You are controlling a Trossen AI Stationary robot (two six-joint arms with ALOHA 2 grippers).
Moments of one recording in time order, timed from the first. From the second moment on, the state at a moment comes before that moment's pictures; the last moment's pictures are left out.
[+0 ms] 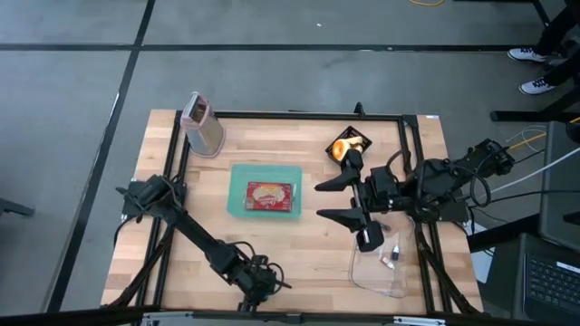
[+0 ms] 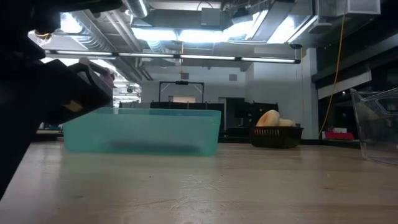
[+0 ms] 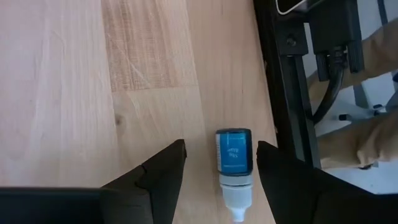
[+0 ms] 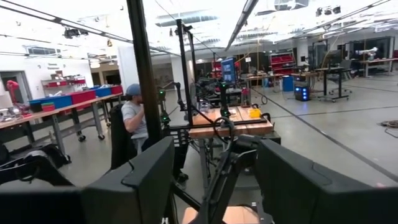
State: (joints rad) left arm -0.67 2.00 1.21 -0.22 0.01 -0.60; right arm 0.51 1.41 1.57 0.03 0.36 0.07
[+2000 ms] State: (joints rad) left arm -0.12 2.01 1.59 0.06 0.28 -0.17; right arm 0.50 1.40 1.57 0.19 0.37 -0.02
